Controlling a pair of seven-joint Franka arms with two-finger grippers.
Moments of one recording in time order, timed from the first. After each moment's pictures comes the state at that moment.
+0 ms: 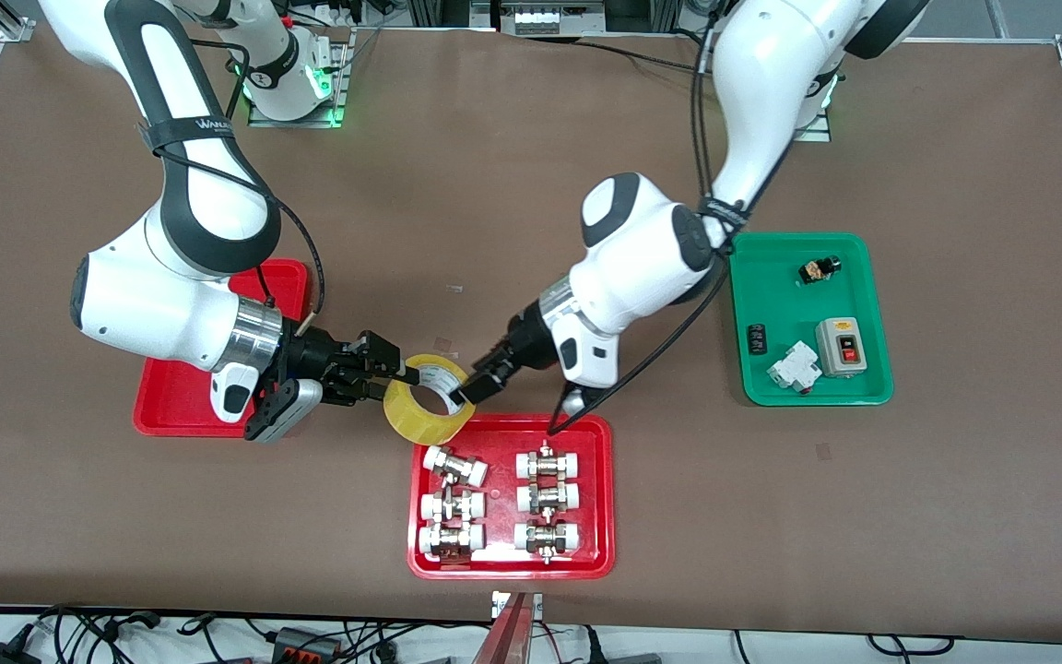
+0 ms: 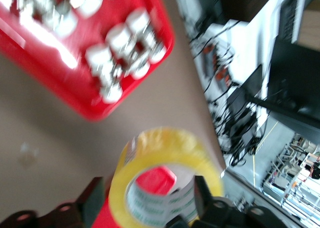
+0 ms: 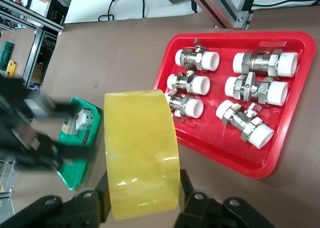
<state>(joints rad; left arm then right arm) -0.47 0.77 -0.22 -1.18 -0.52 2.61 -1.13 0.27 0.52 0.05 -1.49 0.86 2.20 -0.45</state>
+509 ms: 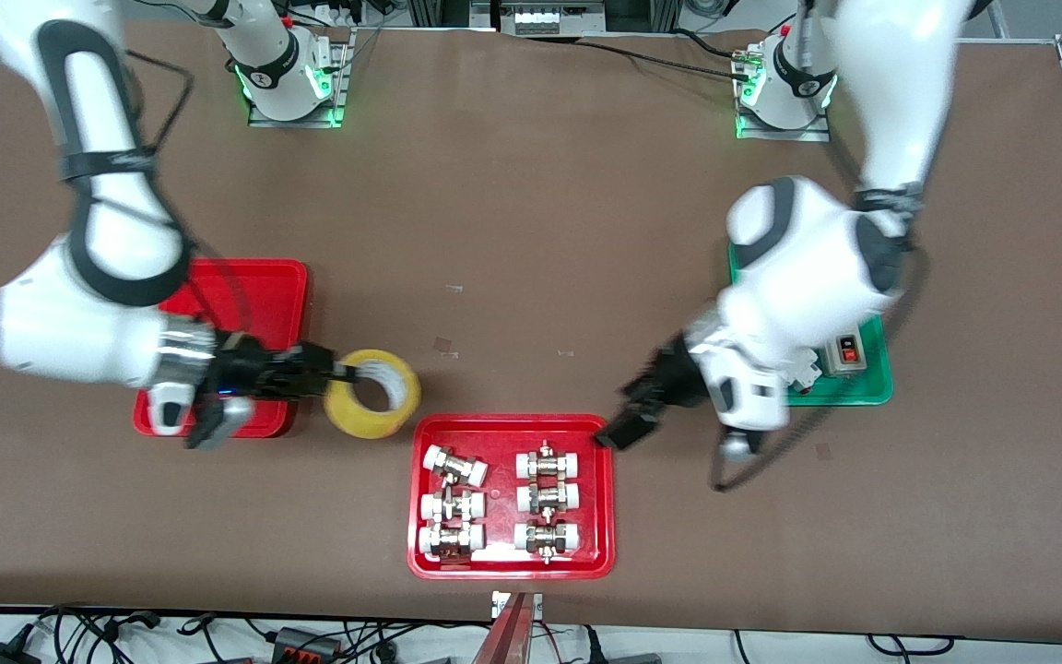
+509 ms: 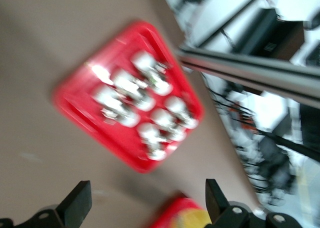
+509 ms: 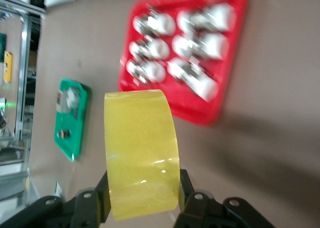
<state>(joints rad) -0.20 0.59 -0.20 -1.21 -0.36 2.13 -1.08 0.06 0.53 0.02 -1.50 0.79 1.88 -0.46</state>
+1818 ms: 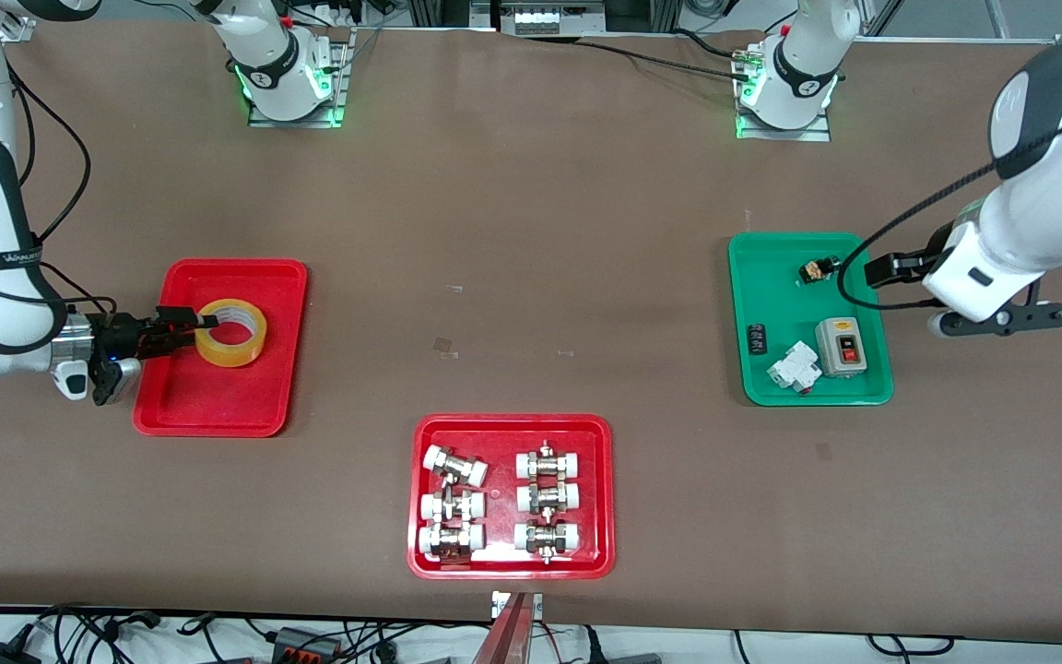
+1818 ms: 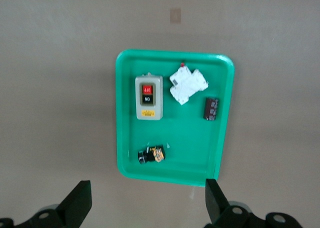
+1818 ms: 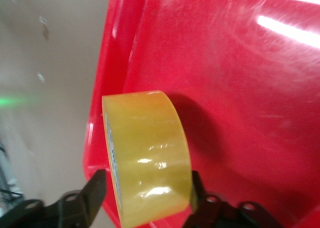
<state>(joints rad) 0.12 0.15 -0.22 -1.64 0.12 1.61 -0.22 -0.31 0.69 0.03 -1.62 0.42 1.77 -0.95</state>
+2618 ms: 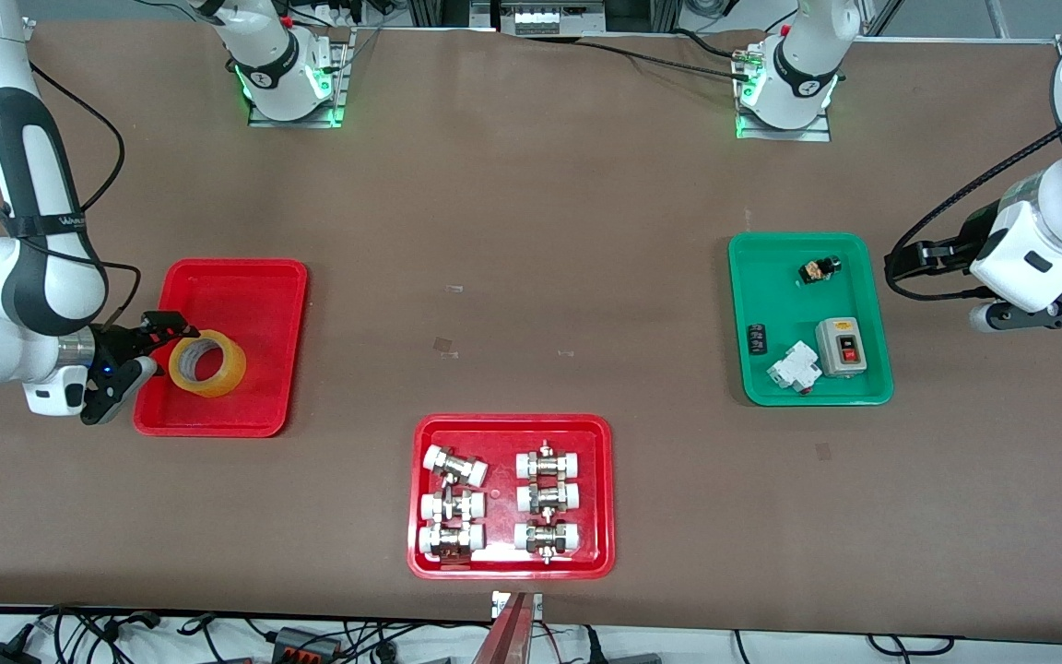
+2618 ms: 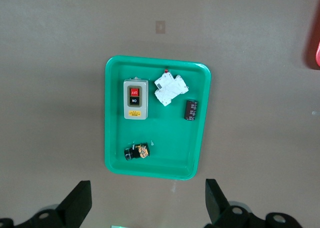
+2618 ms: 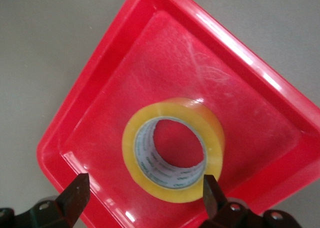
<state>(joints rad) 0.12 0.20 -0.22 -1.48 0.04 1.50 -0.22 -0.19 0.58 0.04 -1.61 0.15 1.90 -0.95</state>
